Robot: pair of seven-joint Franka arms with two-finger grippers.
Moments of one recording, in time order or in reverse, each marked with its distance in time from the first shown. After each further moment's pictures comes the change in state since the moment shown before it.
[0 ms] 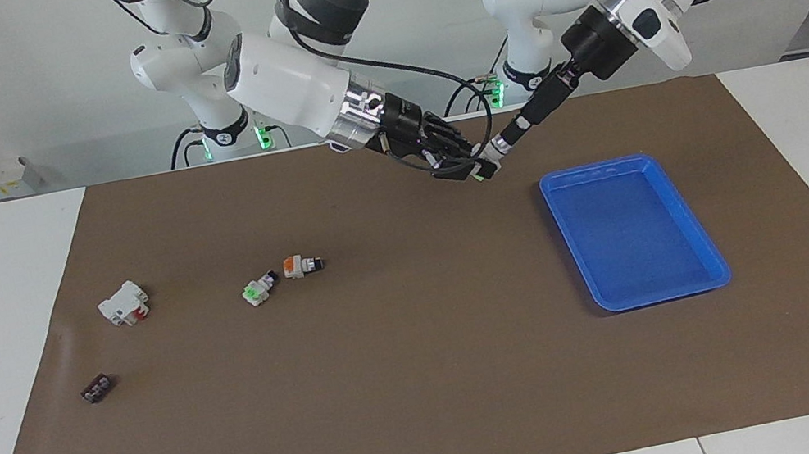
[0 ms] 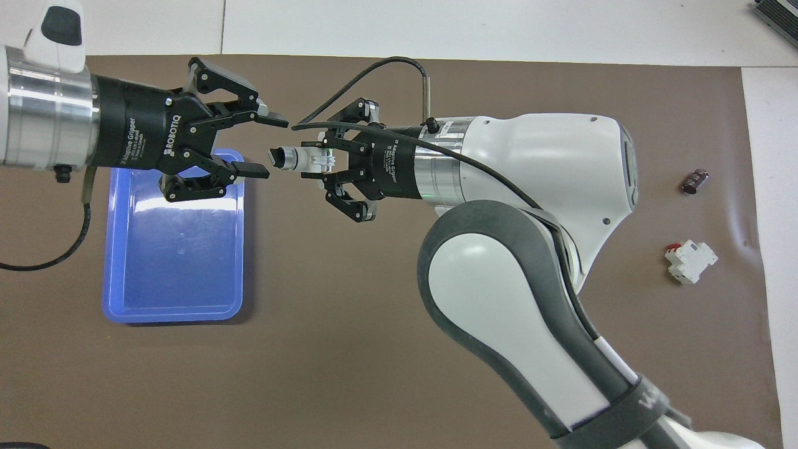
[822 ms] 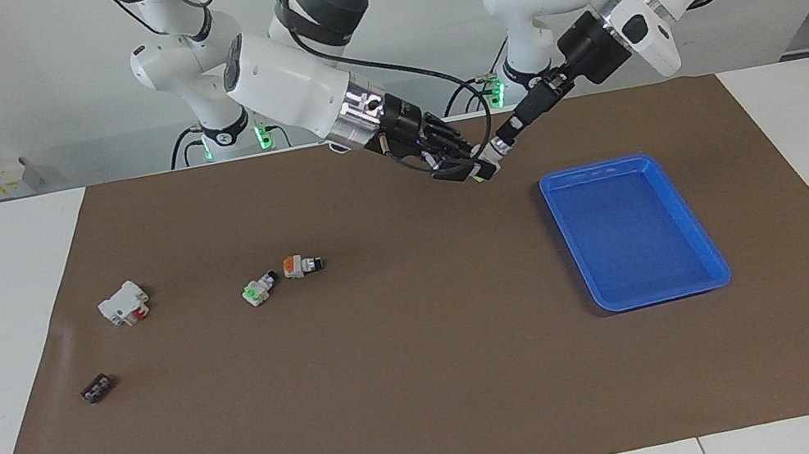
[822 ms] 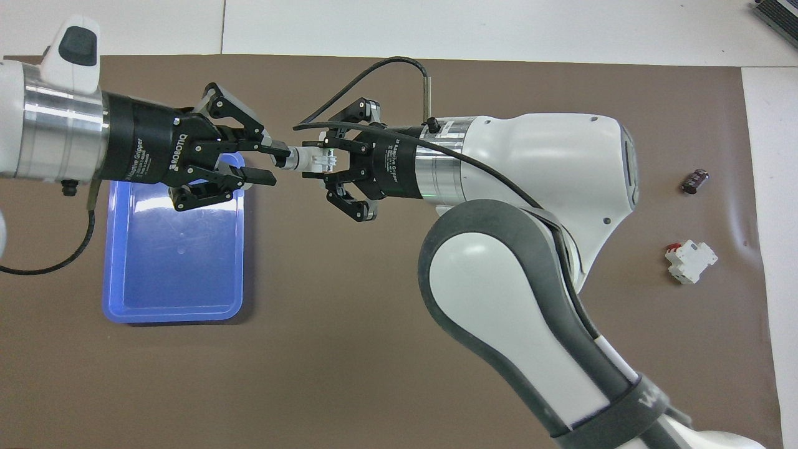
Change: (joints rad) left arm 0.000 -0.022 0.002 -0.051 -0.002 -0.019 0.126; right arm 0.000 0.000 -0.002 -0.001 0.000 0.000 0.000
